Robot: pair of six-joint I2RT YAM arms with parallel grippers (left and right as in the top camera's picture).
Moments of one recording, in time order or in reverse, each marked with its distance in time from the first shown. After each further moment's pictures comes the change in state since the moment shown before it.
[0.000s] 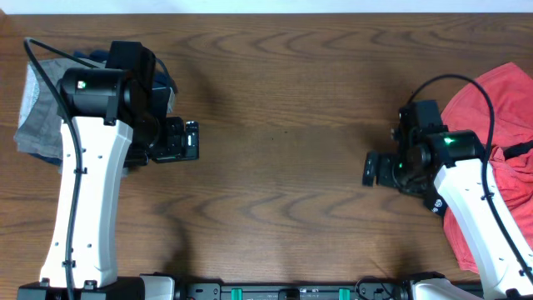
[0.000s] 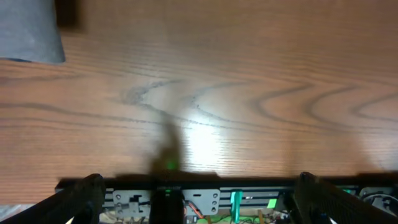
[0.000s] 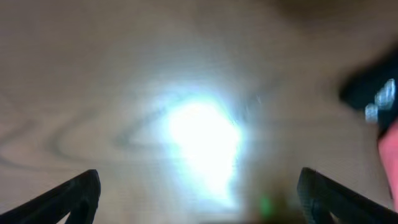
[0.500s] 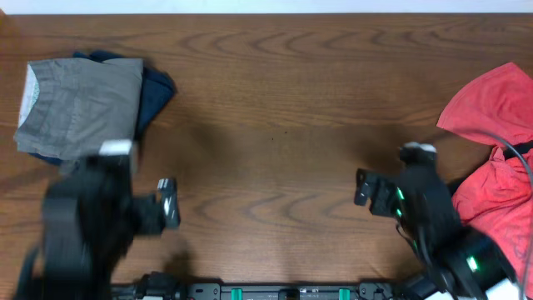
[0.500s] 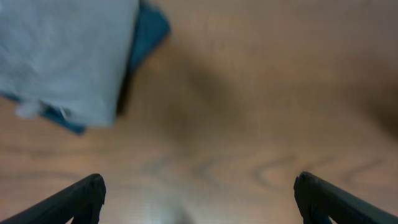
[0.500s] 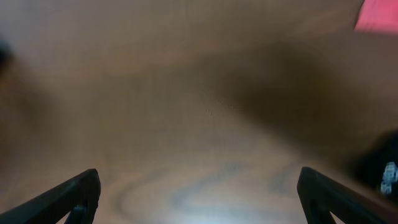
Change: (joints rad) left arm 0.000 -0.820 -0.437 0.396 -0.073 -0.005; right arm 0.374 -0.637 -0.262 0.335 0.343 0.241
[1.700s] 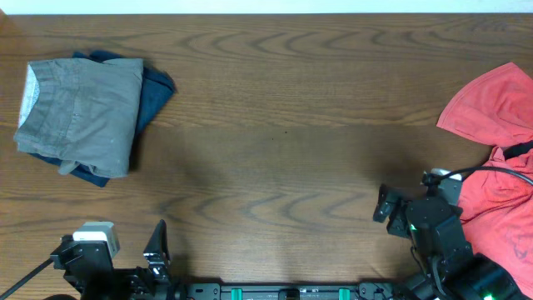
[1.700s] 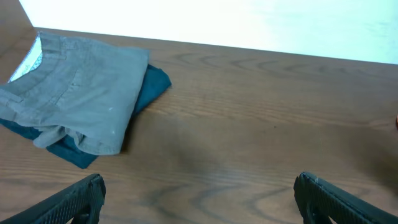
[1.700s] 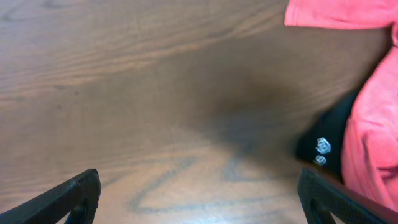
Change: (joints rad) left arm 0.000 -0.383 -0.111 0.041 -0.005 0.000; right arm 0.019 -0.177 -0.080 -0.148 0.153 0.053
